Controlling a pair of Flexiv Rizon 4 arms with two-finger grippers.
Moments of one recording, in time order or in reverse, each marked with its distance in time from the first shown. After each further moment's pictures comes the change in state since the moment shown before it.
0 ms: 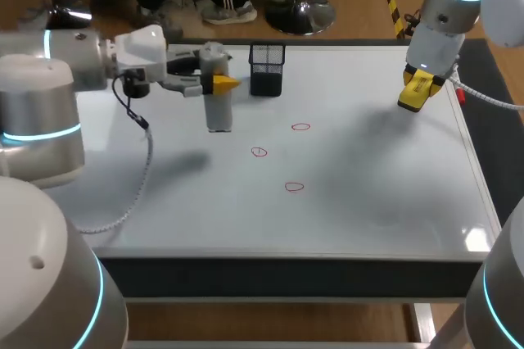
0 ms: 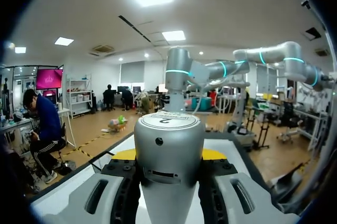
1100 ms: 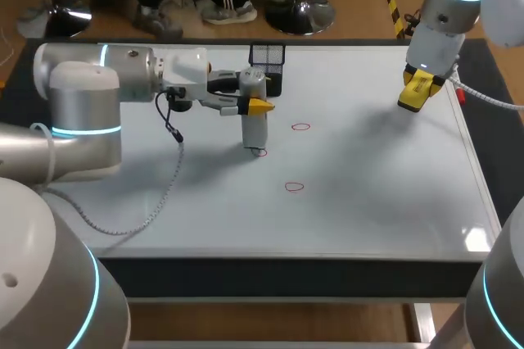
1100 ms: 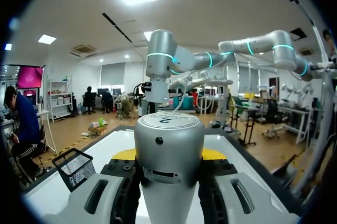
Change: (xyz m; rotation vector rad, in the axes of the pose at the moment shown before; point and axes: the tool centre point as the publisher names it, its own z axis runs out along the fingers) left arm 0.010 0.051 0.071 0.028 0.168 0.011; right arm 0.000 0.000 0.000 0.000 0.000 0.000
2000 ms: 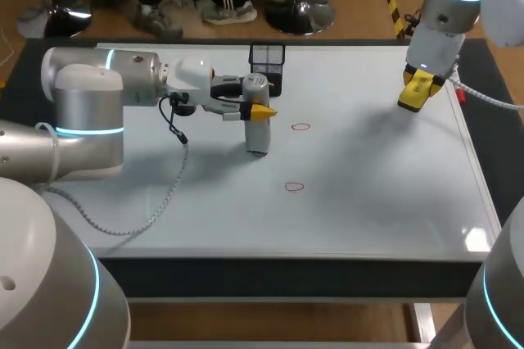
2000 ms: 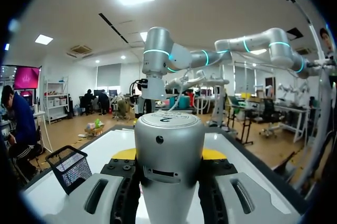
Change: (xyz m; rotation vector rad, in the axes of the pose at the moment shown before) left arm 0.002 0.013 0.005 0.008 0.030 0.010; right arm 0.000 0.000 0.000 0.000 0.000 0.000
